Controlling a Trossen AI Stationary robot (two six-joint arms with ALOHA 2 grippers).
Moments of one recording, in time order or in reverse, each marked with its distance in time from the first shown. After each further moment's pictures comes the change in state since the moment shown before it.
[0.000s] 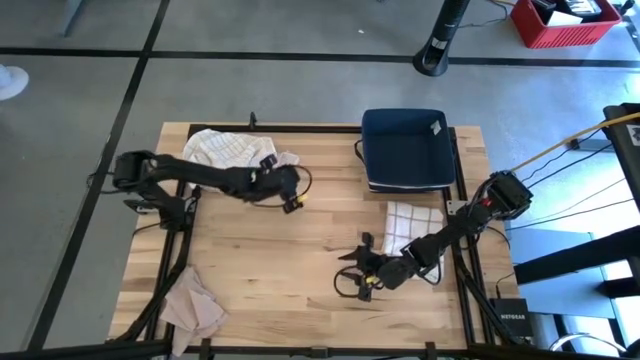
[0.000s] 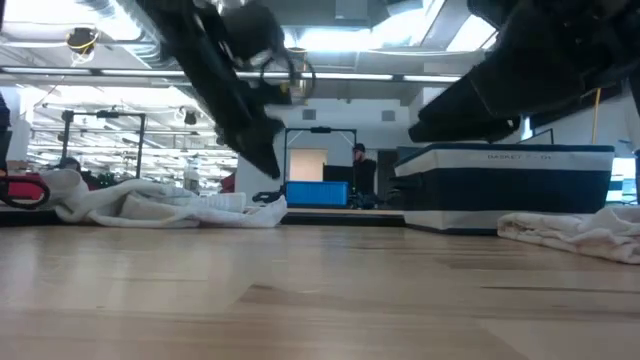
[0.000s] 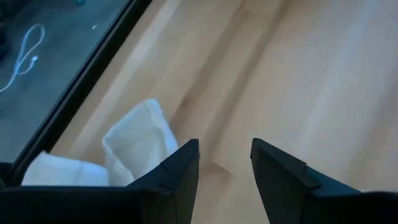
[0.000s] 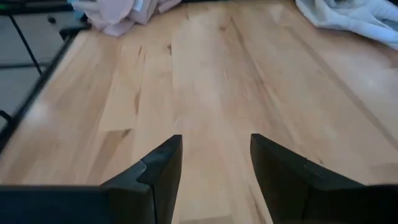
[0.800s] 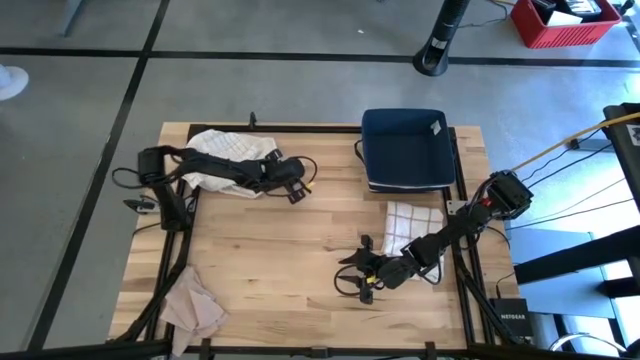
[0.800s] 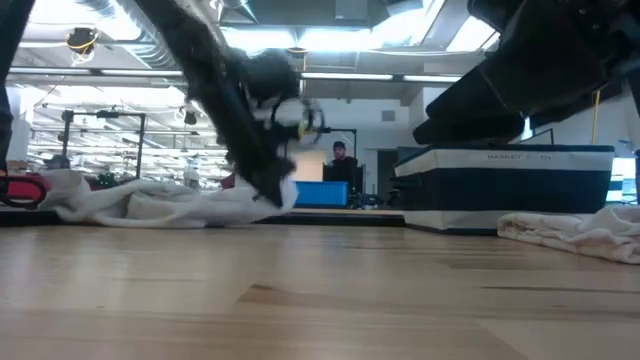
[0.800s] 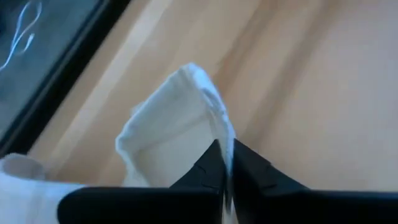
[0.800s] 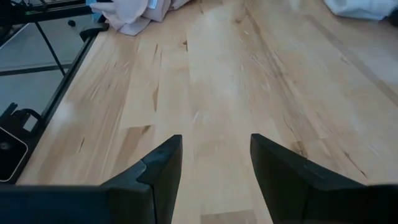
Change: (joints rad) left arm 0.110 0.155 0.021 0.118 0.070 0.056; right arm 0.000 0.000 -0.003 0.007 -0.072 0.046
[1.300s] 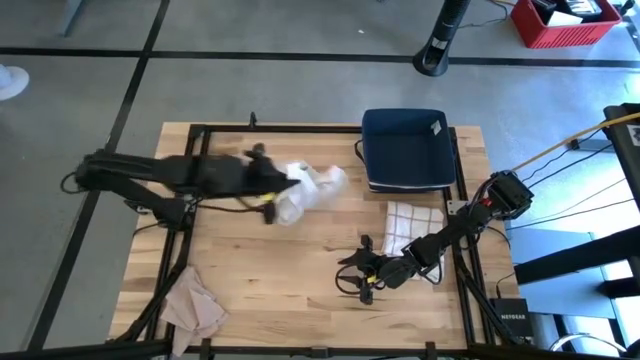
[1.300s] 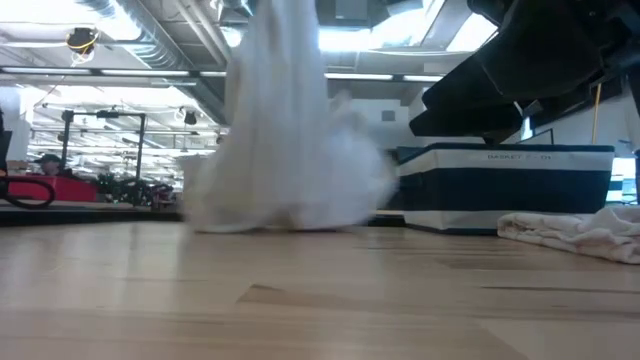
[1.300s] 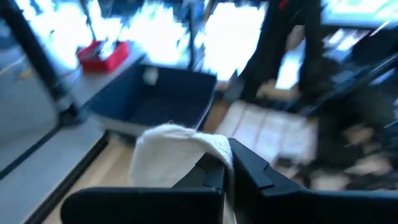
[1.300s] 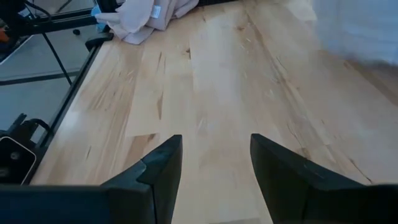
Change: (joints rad) left arm -0.401 -0.518 0.367 -0.288 0.029 -0.073; right arm 0.000 0.000 0.000 0.029 0.002 0.004
